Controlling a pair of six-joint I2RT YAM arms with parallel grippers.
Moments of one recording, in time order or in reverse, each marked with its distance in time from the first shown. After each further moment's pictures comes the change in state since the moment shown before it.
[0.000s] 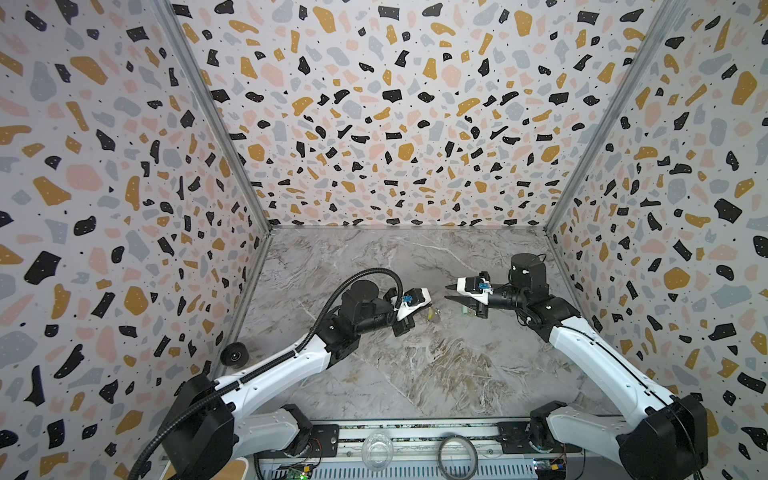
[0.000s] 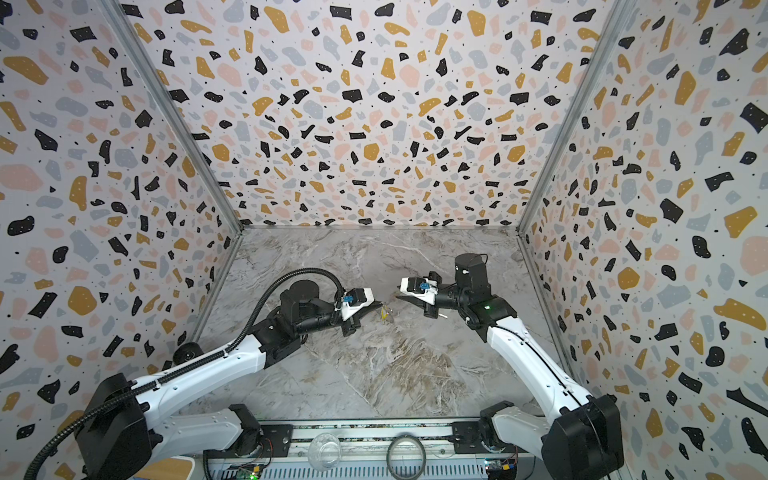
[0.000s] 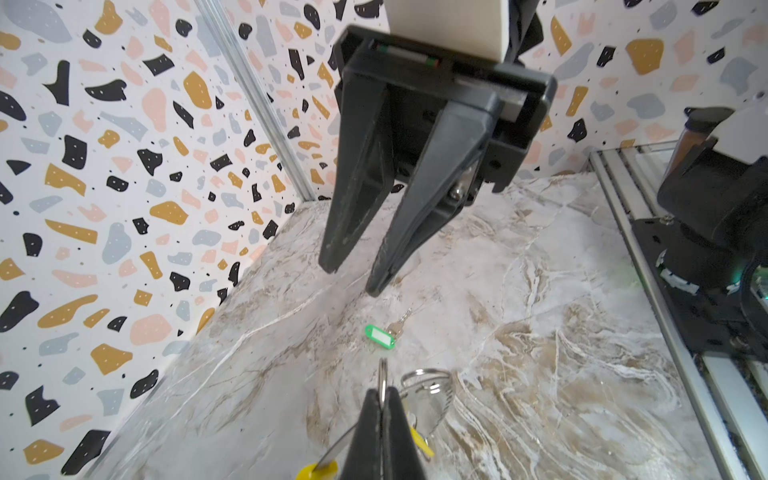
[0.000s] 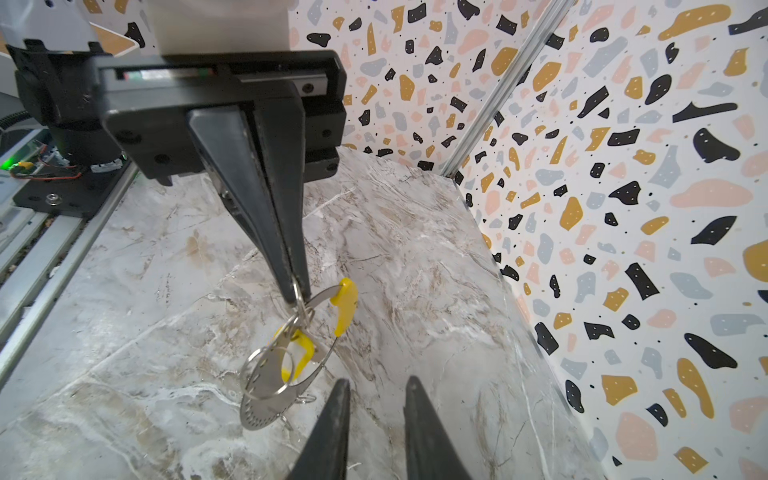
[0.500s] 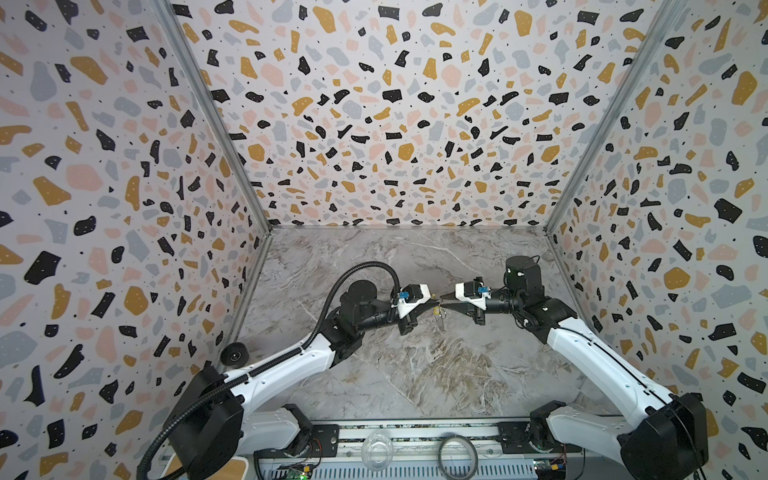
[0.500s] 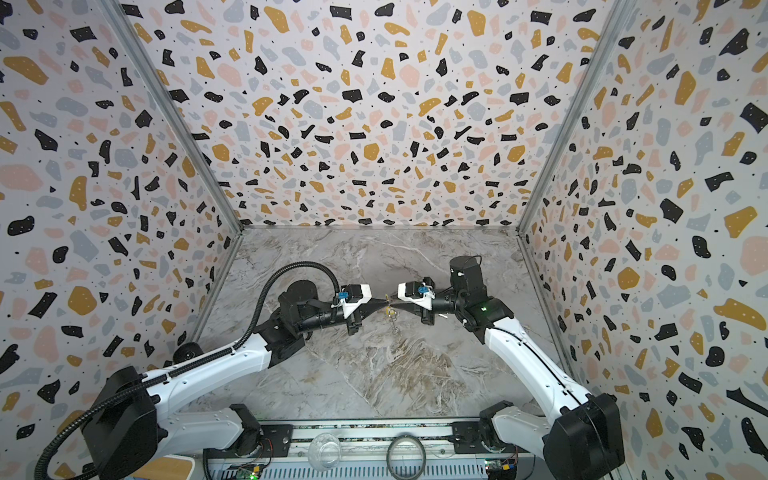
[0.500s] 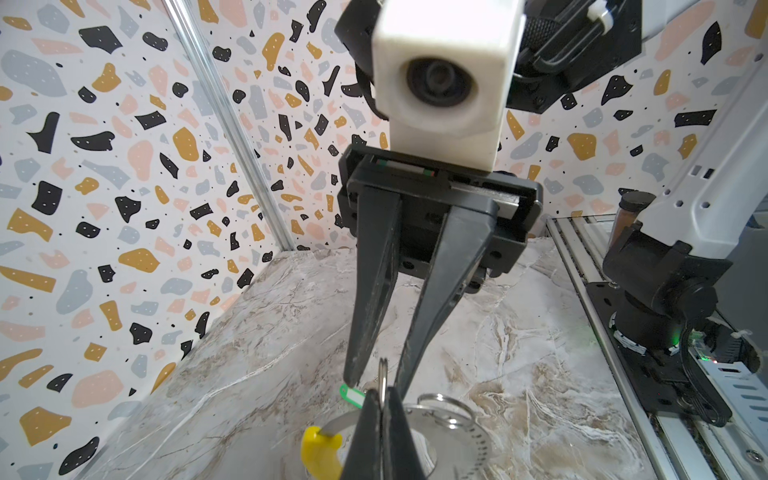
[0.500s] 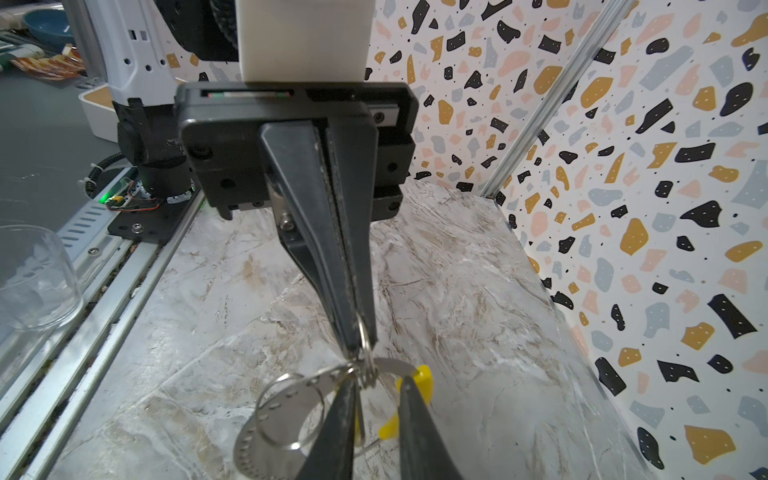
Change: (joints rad) left arm 0.001 0.035 -0.021 0.182 0.103 -0.120; right arm 0.035 0.000 -0.008 -0.019 -0.092 0.047
